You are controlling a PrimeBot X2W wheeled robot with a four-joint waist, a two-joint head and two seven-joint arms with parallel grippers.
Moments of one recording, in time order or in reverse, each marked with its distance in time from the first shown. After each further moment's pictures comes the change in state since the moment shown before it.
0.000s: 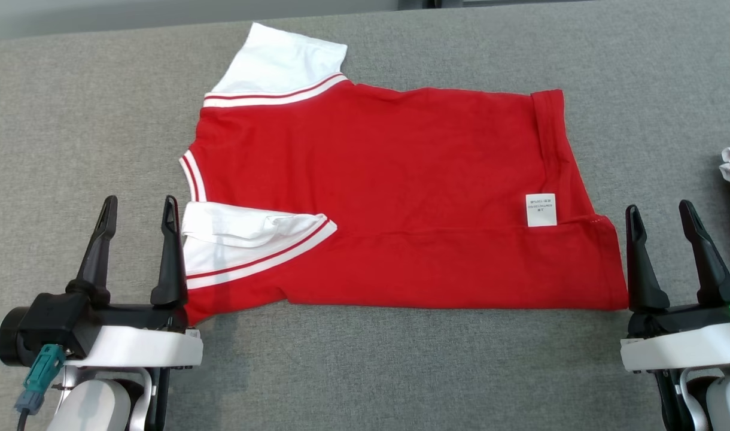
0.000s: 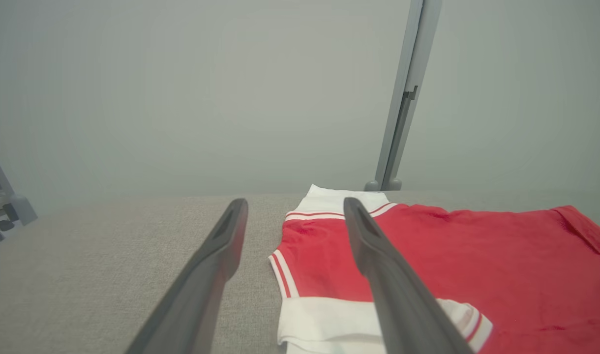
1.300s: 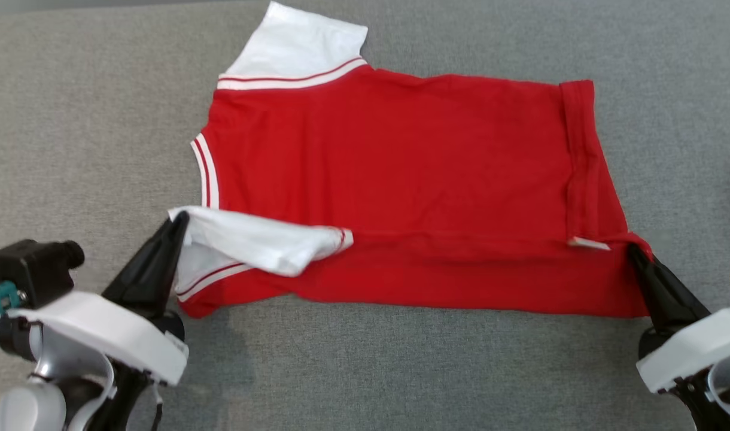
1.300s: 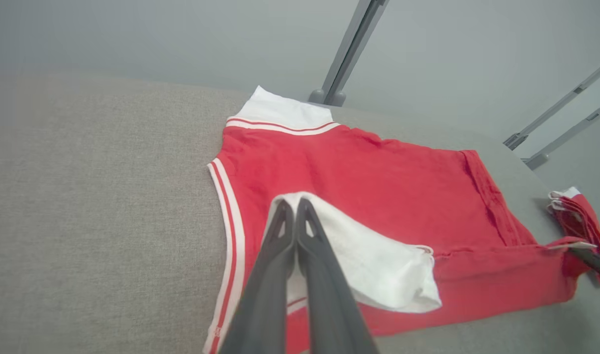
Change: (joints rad) left arm 0.062 0.139 0.019 -0.330 -0.347 -0.043 0.533; right arm 0.106 -0.053 -0.035 -0.181 0.257 0.000 0.512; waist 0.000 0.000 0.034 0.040
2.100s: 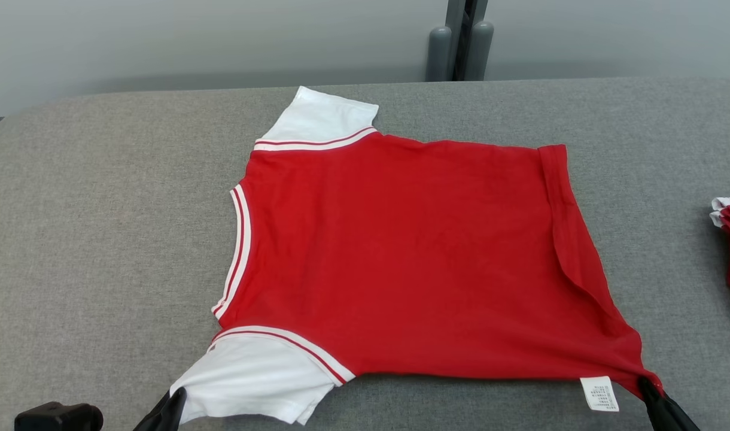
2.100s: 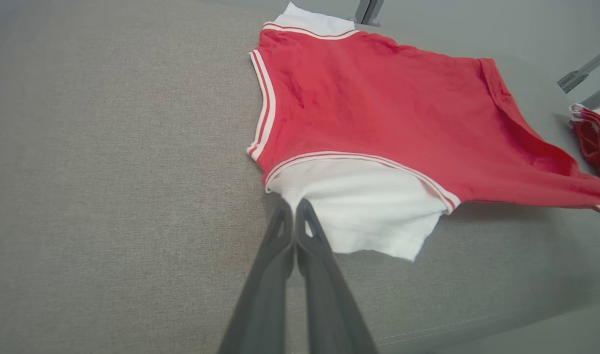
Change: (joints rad) left arm 0.491 0.109 0.012 -0.270 0.096 0.194 0.106; right arm 0.352 0.055 -0.038 -0.020 0.057 0.000 -0.086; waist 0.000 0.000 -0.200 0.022
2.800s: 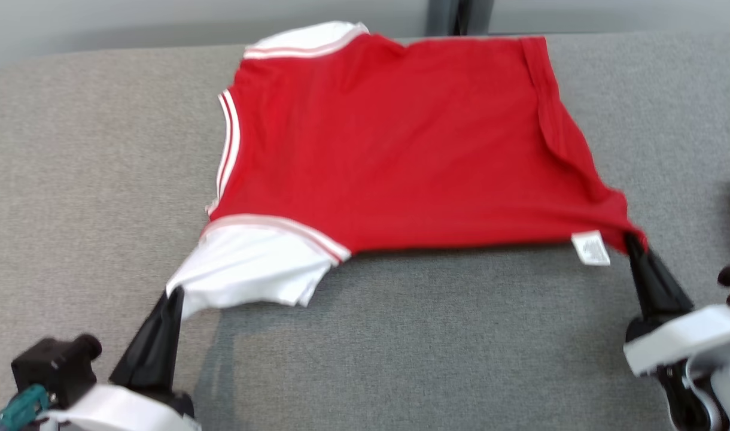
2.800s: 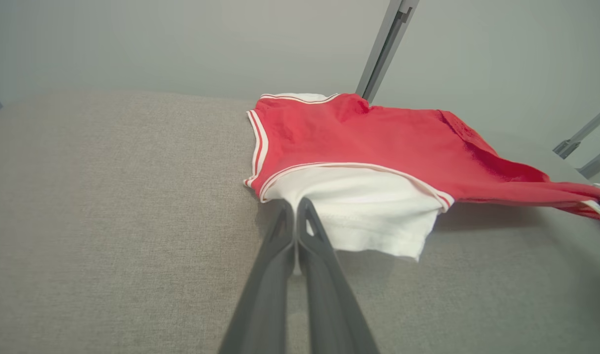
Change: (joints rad) left arm -0.307 -0.146 -0.030 0.267 0.068 -0.118 -0.276; right arm -0.604 -0.238 0.368 0.516 0.179 0.000 -0.433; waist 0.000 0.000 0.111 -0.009
